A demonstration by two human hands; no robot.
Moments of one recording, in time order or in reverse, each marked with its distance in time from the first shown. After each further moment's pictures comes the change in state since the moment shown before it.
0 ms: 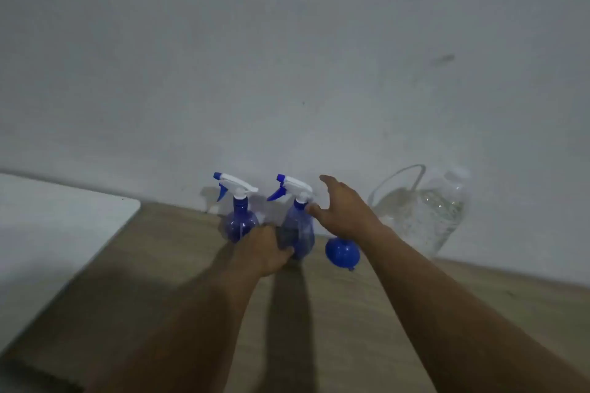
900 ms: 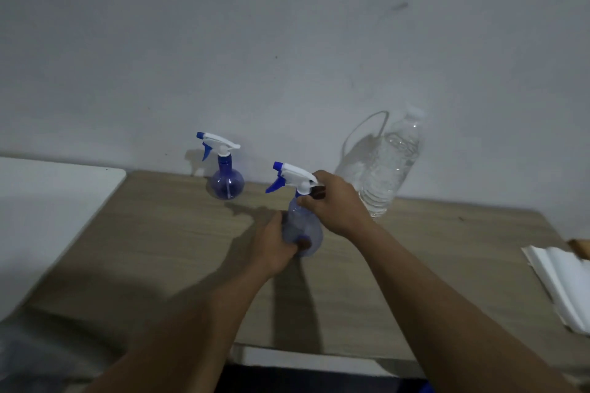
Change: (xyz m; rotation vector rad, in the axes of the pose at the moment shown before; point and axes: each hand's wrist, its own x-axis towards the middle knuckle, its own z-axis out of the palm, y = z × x) left_hand -0.120 0.040 0.036 -0.524 0.003 0.015; right_hand -0.113 0.002 0.020 0.176 0.163 0.044
